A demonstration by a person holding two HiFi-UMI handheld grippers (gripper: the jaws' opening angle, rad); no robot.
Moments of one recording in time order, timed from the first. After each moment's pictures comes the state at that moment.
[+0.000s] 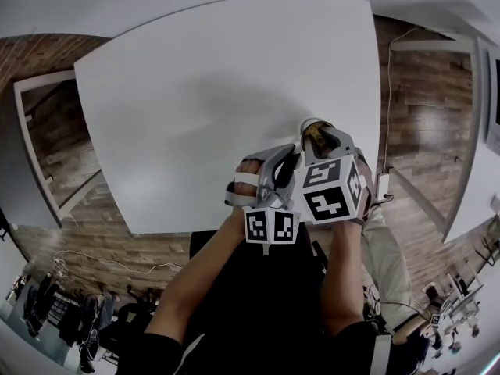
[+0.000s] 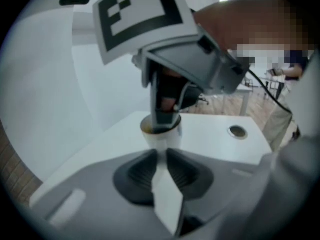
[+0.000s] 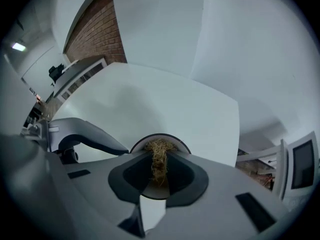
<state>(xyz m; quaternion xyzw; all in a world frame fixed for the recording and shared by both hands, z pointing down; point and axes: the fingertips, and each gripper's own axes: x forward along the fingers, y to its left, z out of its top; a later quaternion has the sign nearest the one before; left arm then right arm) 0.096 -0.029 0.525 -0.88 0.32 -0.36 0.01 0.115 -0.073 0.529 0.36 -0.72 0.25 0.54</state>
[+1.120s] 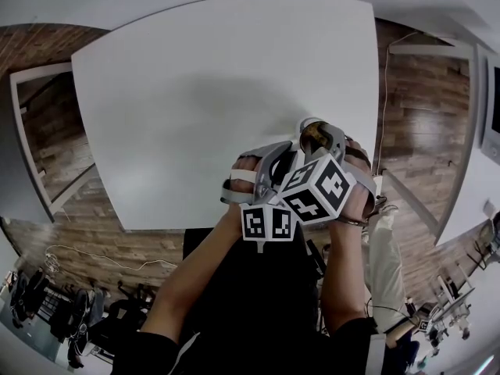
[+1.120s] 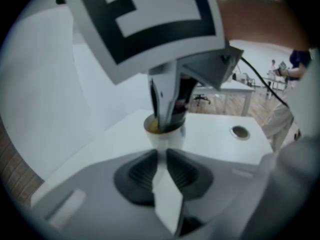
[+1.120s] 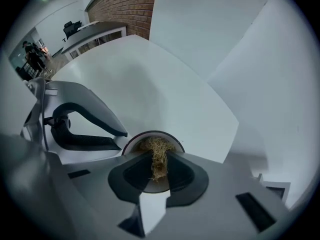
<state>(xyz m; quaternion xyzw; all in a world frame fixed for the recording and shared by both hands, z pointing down) 0.094 -0.033 0.525 -0.87 0.33 -0.37 0.00 0.120 -0.069 0.534 0.28 -0.69 0.13 0.65</state>
